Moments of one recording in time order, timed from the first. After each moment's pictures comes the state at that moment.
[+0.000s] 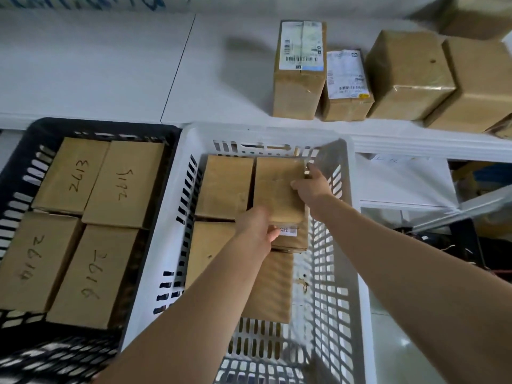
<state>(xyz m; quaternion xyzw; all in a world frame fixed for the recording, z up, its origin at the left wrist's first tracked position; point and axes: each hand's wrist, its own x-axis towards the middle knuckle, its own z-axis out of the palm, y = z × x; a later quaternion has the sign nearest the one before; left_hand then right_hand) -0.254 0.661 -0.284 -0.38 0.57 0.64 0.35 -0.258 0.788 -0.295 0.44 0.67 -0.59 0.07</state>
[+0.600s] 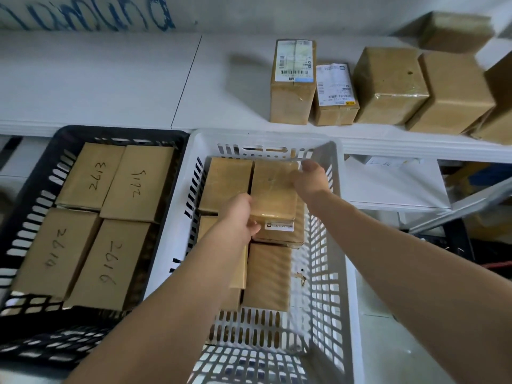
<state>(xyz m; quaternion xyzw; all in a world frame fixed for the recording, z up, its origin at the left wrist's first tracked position) -0.249 0.632 -0.227 -0.35 0.64 0.59 0.34 -0.237 0.775 -0.244 0.40 0.71 -0.58 0.04</state>
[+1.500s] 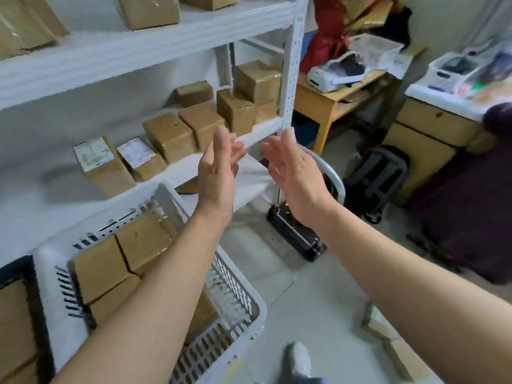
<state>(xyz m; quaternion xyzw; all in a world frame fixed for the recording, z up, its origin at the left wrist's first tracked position) -0.049 0.726 -0.059 0.30 0.57 0.69 0.34 0.059 0.769 -0.058 0.36 0.53 -0.66 -0.40</state>
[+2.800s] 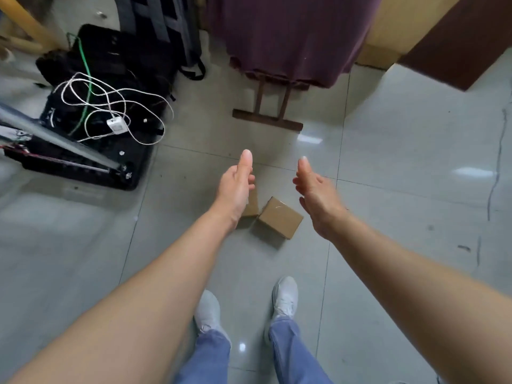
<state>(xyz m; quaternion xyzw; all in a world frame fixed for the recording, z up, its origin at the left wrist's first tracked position) 0.502 0.865 -0.528 0.39 0.64 0.17 0.65 0.638 0.809 -0.521 0.76 0.13 -0.53 -0.34</state>
